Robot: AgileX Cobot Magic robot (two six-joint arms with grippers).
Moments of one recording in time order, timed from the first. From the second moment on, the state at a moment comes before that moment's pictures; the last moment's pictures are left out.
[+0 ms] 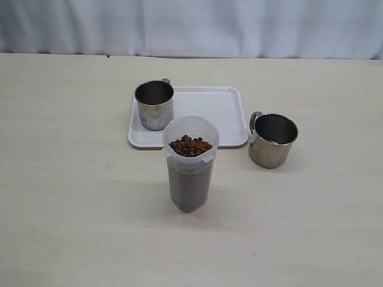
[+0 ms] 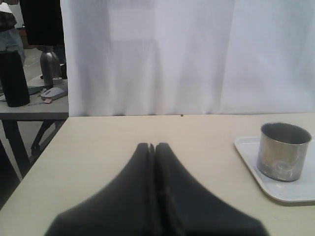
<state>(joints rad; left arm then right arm) -0.02 0.00 0.00 0.06 0.15 -0.02 0.16 0.00 -0.01 -0.05 0.22 0.10</state>
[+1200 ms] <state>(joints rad) -0.04 0.00 0.00 0.06 0.16 -0.02 0.16 0.00 0.00 0.09 -0.01 0.01</state>
